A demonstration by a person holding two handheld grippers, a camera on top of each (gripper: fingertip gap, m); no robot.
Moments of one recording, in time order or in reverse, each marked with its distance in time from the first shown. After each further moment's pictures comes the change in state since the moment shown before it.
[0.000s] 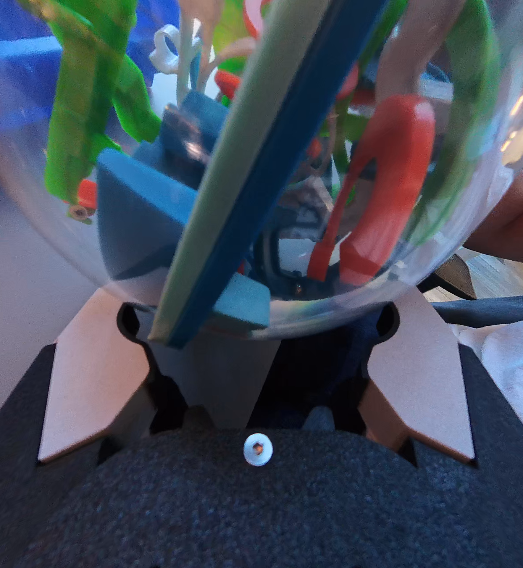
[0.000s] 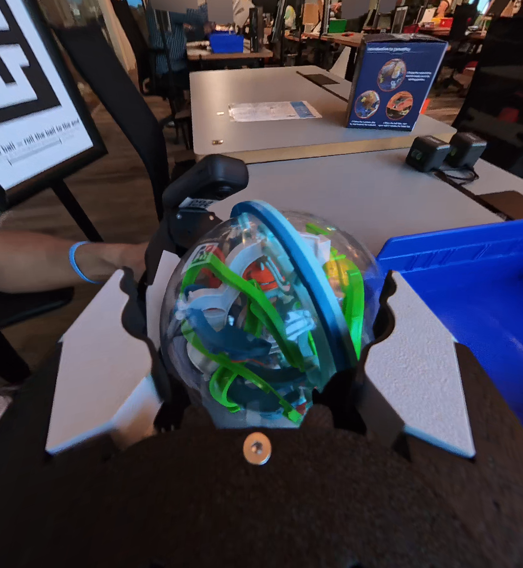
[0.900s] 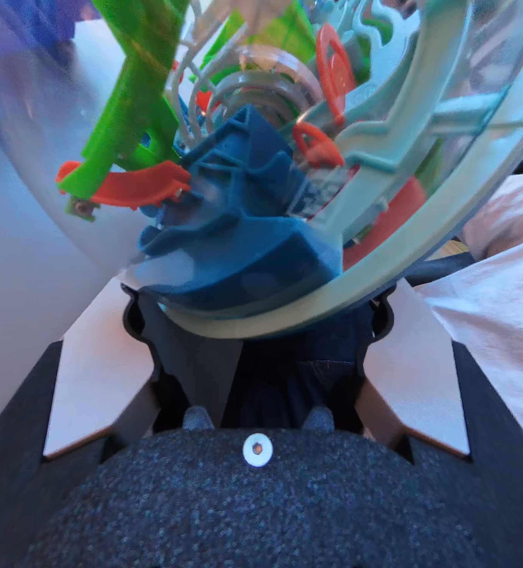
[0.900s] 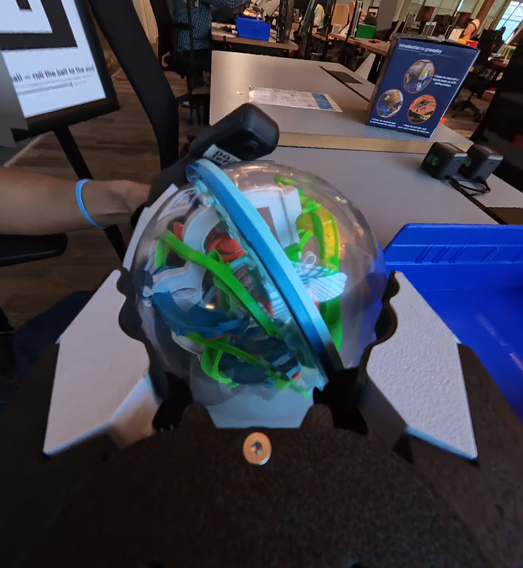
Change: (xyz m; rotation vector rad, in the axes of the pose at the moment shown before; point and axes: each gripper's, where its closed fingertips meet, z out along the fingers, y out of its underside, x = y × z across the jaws) left arm 0.020 0.015 -0.015 -0.069 0.215 -0.037; right arm -0.010 0.034 -0.008 -0.016 -0.048 -0.135
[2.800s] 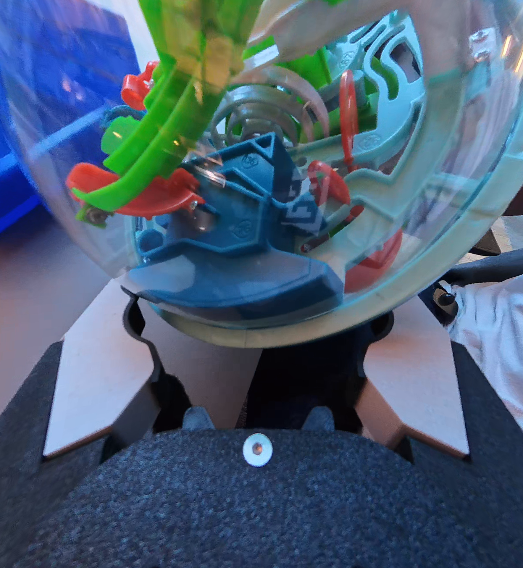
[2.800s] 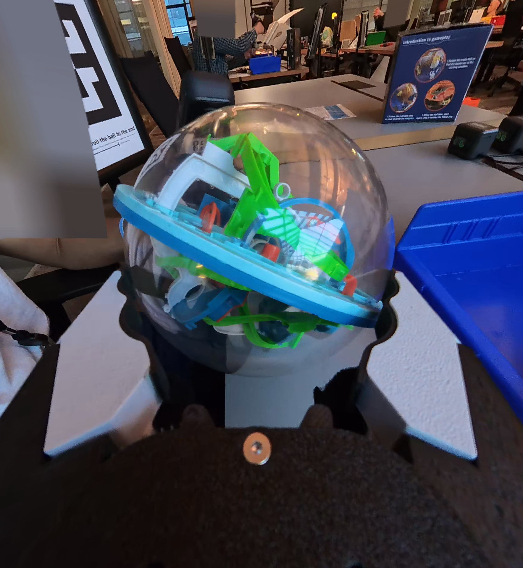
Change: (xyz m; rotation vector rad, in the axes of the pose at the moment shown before) left arm 0.009 -0.027 -0.010 0.027 -0.242 0.270; right arm -0.005 -0.004 -0.026 0.075 -0.077 0.182
